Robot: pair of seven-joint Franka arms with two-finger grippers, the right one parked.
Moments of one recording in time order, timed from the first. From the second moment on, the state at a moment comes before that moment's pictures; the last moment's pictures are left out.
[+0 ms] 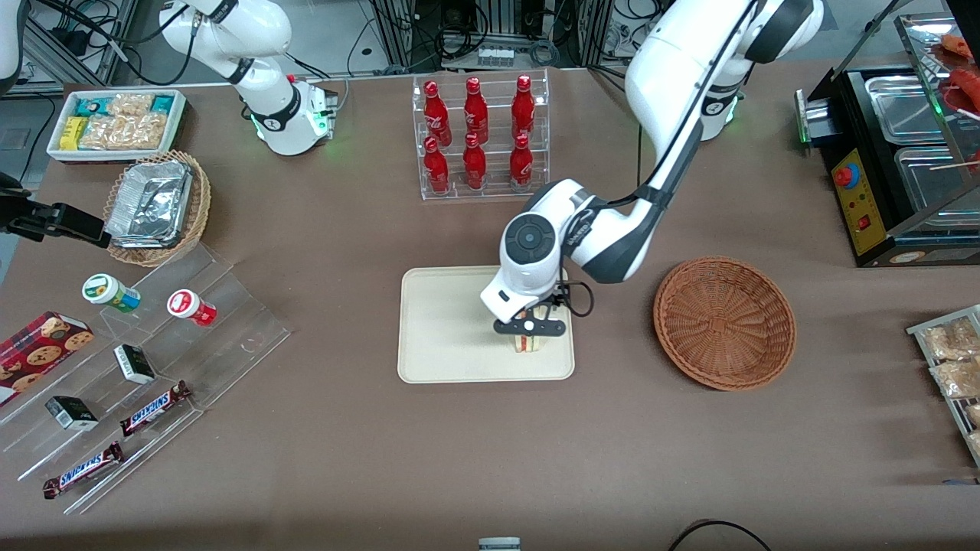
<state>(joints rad) -0.57 0.66 -0.13 -1.45 0.08 2.05 -0.68</state>
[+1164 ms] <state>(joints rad) -0.14 0.30 -0.12 -1.51 0.05 1.66 -0.30</state>
